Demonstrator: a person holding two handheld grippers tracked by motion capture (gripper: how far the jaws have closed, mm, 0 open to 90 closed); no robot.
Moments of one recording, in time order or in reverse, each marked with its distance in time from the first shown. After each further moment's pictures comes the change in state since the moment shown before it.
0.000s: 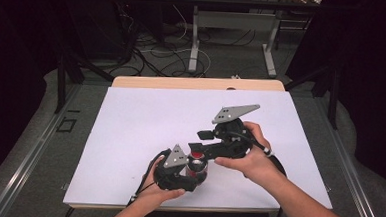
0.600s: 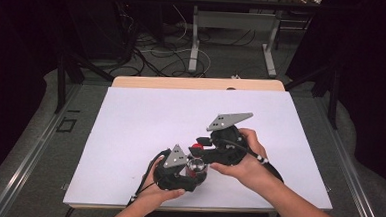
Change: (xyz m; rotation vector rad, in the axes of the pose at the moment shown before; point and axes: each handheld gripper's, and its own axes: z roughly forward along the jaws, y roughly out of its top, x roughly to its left) left arm 0.001 0.000 0.000 -0.006 -0.018 -0.010; right arm 0.006 -0.009 0.010 0.042 -0.042 -0.044
